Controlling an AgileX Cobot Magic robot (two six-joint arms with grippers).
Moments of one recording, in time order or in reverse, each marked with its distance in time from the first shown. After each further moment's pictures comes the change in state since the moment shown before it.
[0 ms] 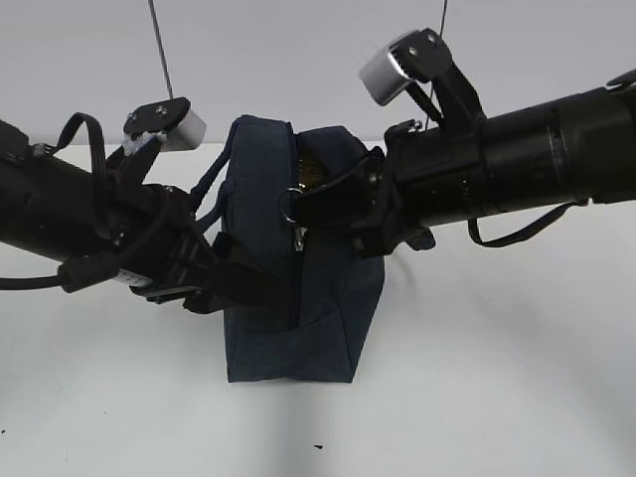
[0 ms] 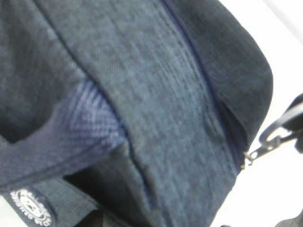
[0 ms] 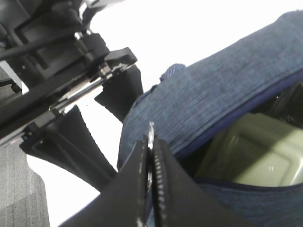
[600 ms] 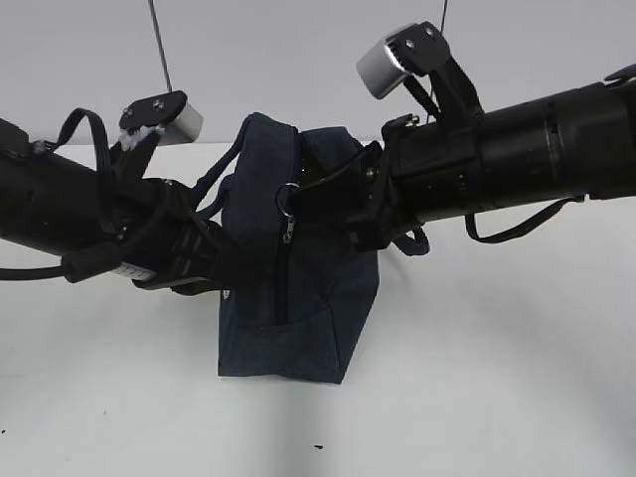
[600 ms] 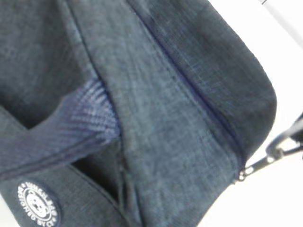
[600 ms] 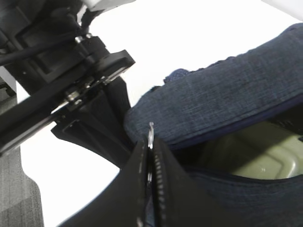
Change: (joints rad) left arm 0.000 0.000 0.000 -0.026 -0.044 0.000; right arm 0.000 0.000 -0.009 0.008 -0.019 0.006
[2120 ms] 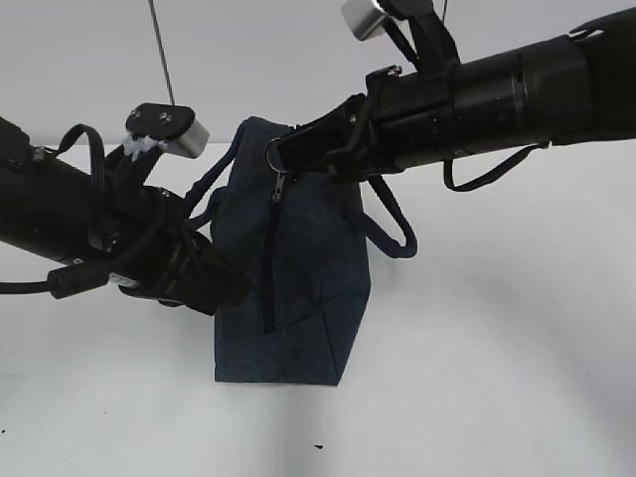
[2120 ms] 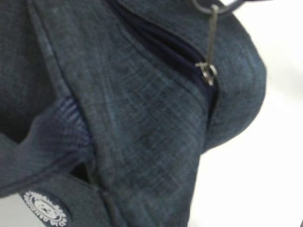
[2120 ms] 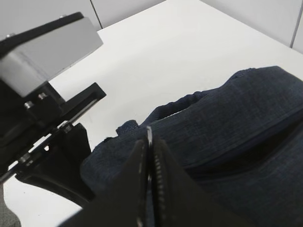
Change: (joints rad) left arm 0.000 -0.001 -0.010 0.169 0.013 0.000; right arm -0.027 0.093 -0.167 -0.033 0.002 0.090
